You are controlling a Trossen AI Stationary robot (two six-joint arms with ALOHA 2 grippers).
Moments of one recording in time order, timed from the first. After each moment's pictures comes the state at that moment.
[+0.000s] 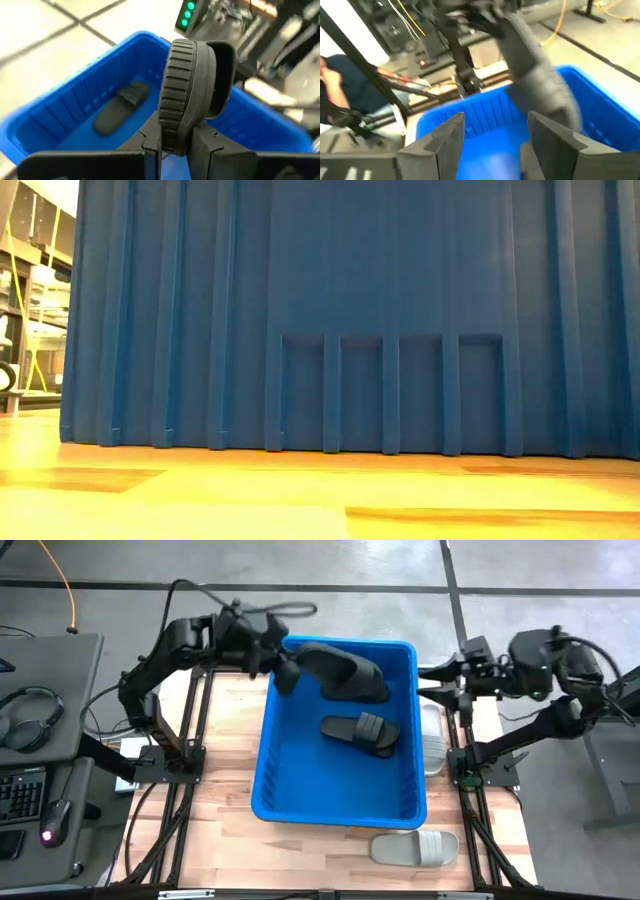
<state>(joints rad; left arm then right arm) 0.34 1.68 2.33 -1.26 -0.17 -0.36 0.07 1.18 1.98 -1.15 0.21 0.33</state>
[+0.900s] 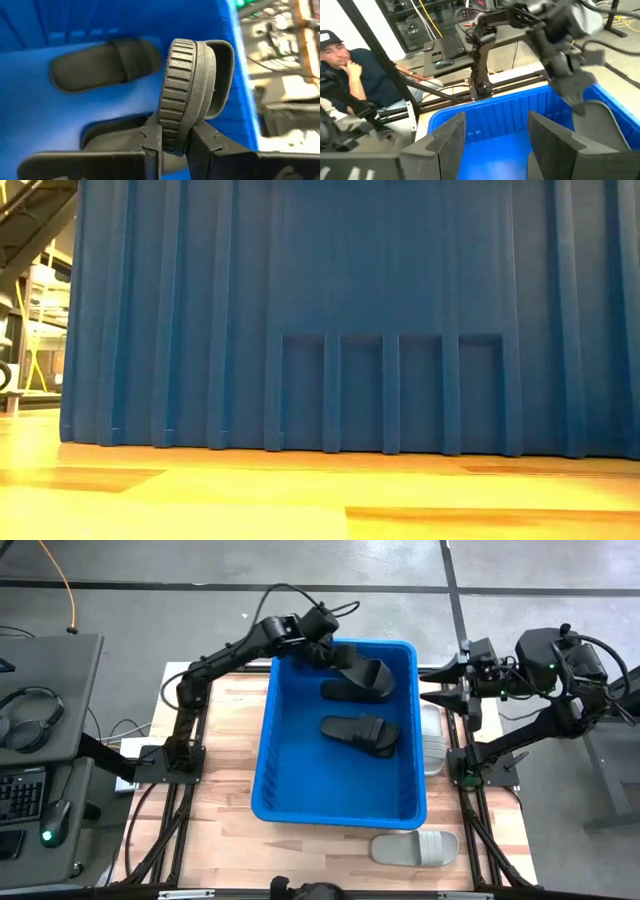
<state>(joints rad) 0.53 2.06 2.33 -1.12 0.03 -0.92 0.09 1.17 1.98 -1.12 0.15 0.26</state>
